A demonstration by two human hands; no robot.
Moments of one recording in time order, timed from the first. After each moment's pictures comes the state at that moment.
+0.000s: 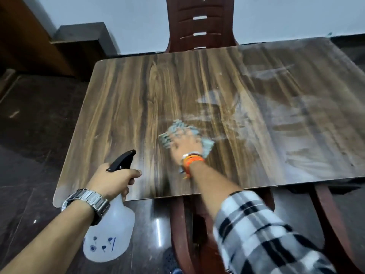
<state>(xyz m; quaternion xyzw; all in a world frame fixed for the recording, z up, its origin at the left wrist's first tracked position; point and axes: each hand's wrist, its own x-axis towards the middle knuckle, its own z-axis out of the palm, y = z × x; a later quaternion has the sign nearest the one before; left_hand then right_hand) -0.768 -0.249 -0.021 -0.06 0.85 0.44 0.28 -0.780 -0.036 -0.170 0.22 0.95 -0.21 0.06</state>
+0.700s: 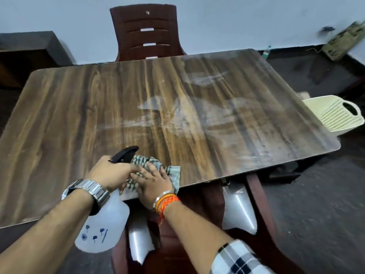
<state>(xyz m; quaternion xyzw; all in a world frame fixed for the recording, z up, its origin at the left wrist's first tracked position) -0.693 -0.100 -0.013 0.02 0.85 0.40 0.34 -0.629 -0.007 -0.167 0.09 0.97 -0.19 0.09</state>
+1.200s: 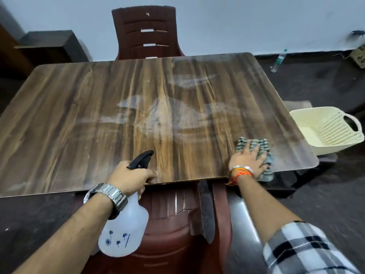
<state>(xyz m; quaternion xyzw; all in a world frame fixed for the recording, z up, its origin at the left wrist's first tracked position) -0.556 0.046 -0.012 -0.02 0.84 0.43 0.34 -0.466 0.339 -0.169 0.60 0.79 -0.17 0.00</state>
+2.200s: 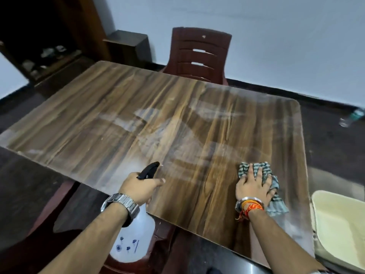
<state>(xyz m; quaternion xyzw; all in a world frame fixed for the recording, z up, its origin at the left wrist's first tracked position) -0.539 0.191 -0.016 -0.20 0.83 0.44 0.26 -0.527 0.504 -0.160 0.38 0.91 -0.16 0.04</state>
